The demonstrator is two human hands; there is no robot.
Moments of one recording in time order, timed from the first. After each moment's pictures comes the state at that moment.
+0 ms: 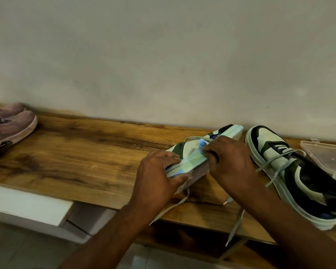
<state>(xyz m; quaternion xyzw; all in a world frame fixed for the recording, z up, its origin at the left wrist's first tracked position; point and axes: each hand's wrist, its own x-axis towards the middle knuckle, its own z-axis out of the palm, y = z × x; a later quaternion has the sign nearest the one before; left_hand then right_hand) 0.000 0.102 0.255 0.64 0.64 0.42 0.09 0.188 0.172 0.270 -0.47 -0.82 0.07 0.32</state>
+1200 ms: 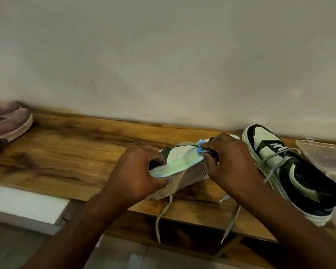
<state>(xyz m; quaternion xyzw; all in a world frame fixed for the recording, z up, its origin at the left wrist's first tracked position) -0.039 0.092 0.280 0.69 0.65 0.29 0.12 0.194 0.167 0.272 -0.45 -0.83 0.07 0.34</state>
